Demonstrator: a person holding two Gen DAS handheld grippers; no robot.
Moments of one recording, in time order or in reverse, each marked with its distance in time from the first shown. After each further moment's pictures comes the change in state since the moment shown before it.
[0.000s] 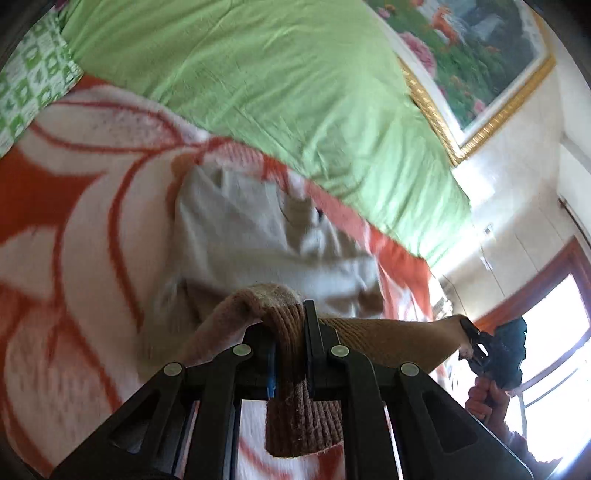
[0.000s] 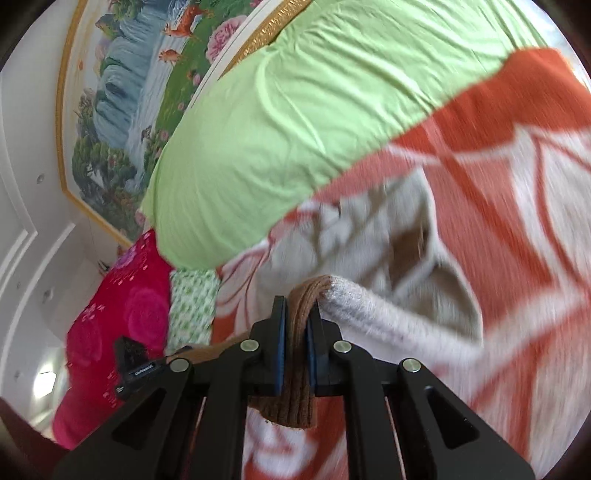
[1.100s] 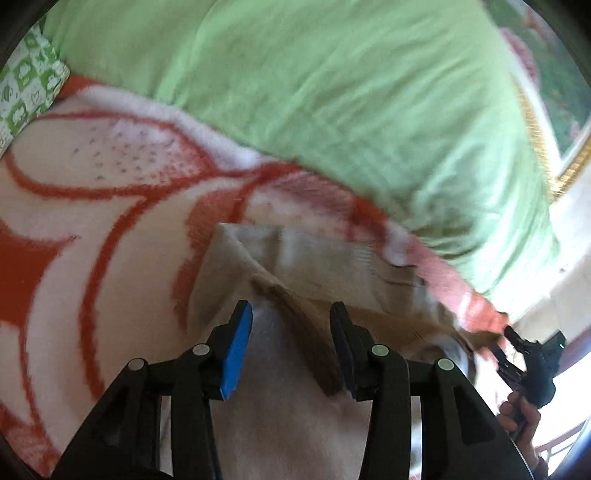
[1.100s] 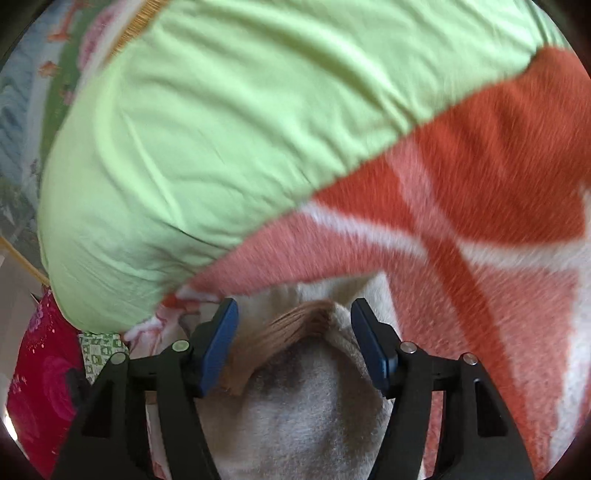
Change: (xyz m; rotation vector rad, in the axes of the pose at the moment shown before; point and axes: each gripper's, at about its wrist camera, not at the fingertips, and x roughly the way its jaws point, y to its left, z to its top) left arm 0.146 0.037 0.092 -0.048 -0.020 0.240; right arm 0.139 -0.093 0.120 0.031 -0.015 -0.230
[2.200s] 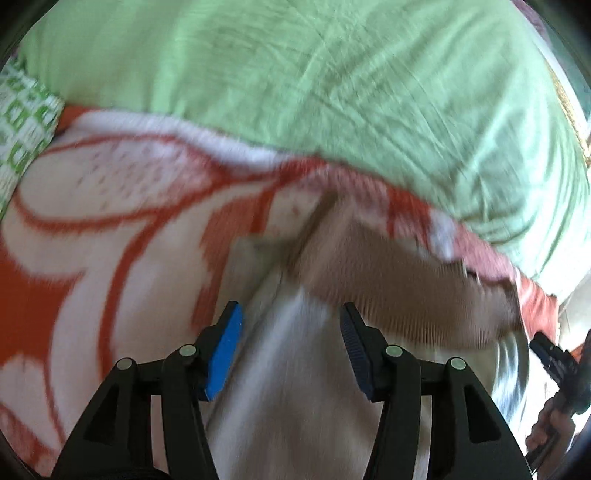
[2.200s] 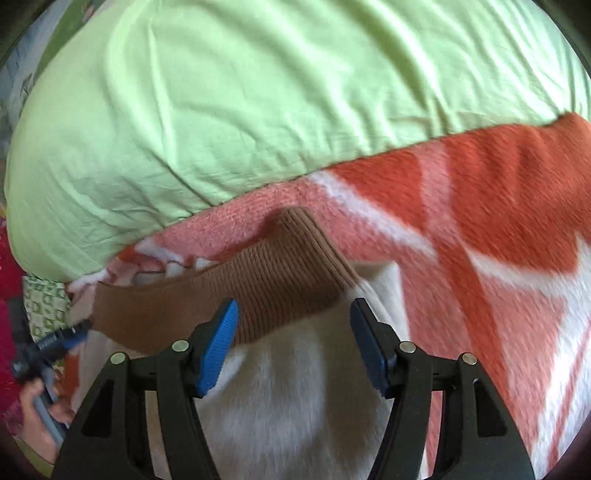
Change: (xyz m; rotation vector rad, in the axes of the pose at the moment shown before) left arm 0.038 -0.007 0.003 0.092 0.023 0.211; right arm 0.038 0.032 -0.015 -0.190 0.068 -0.200
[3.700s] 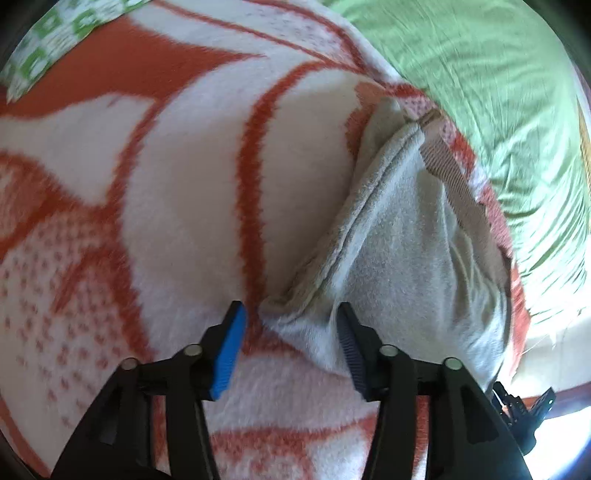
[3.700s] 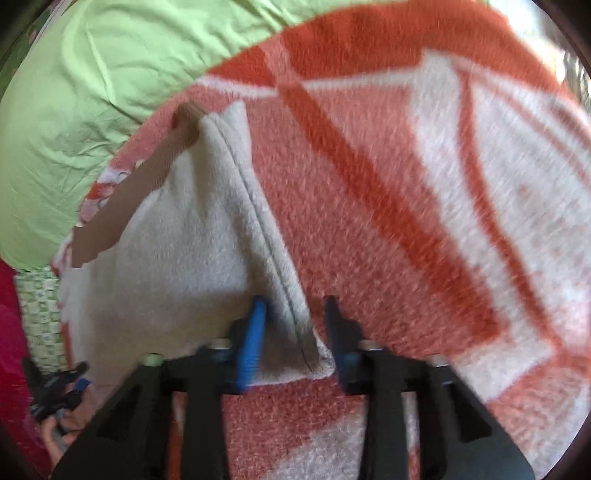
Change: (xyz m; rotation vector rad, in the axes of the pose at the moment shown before) left arm -0.058 0.092 -0.148 -0.388 0.185 -0.056; right arm -0.072 -0.055 -0.111 0.150 0.143 -0.155
